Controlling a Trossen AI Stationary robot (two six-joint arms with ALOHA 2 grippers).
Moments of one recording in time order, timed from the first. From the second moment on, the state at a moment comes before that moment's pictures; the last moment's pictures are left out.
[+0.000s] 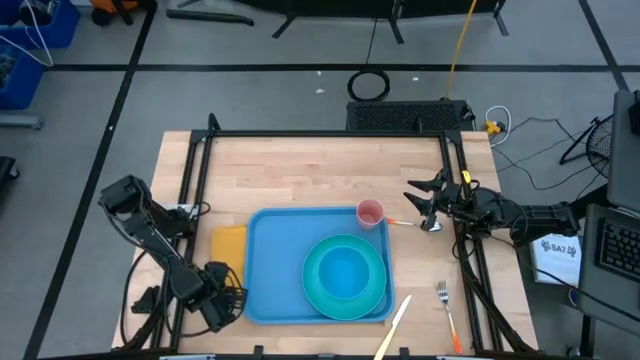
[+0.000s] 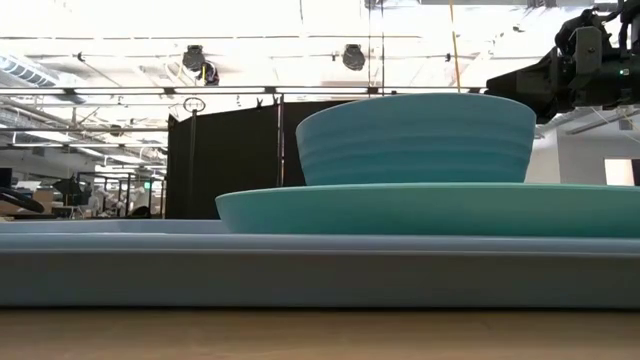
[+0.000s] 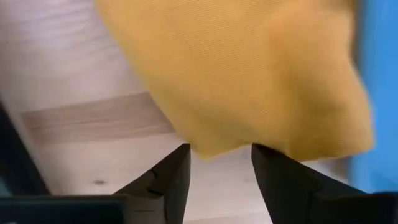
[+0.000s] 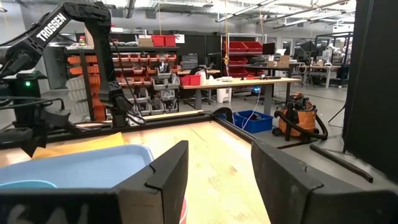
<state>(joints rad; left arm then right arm) -0.93 1.61 0.87 -0.81 0.06 -2.35 0.00 0.00 0.02 0.10 0.36 -0.01</state>
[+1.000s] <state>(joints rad) -0.98 1.73 0.88 -0.80 -0.02 -2.32 0.00 0.00 0.02 0.10 0.36 -0.01</state>
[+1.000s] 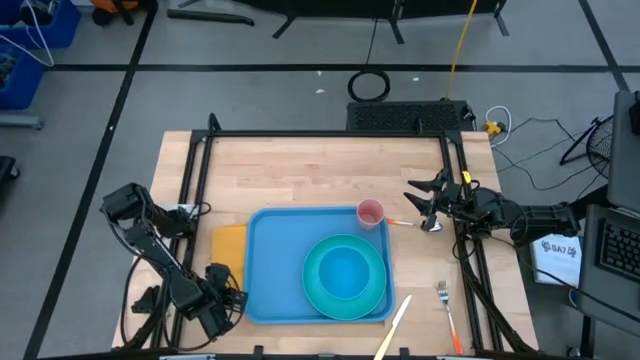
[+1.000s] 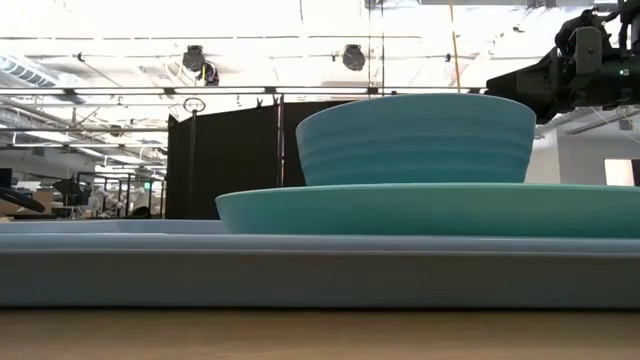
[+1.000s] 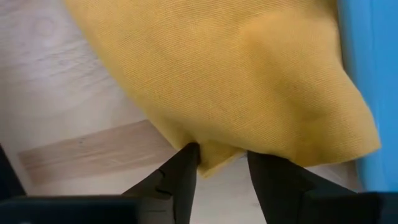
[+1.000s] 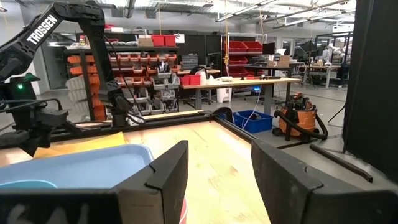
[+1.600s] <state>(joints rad) -0.98 1.70 0.90 -0.93 -0.16 -2.31 0.00 0.00 0.02 0.10 0.36 -0.01</state>
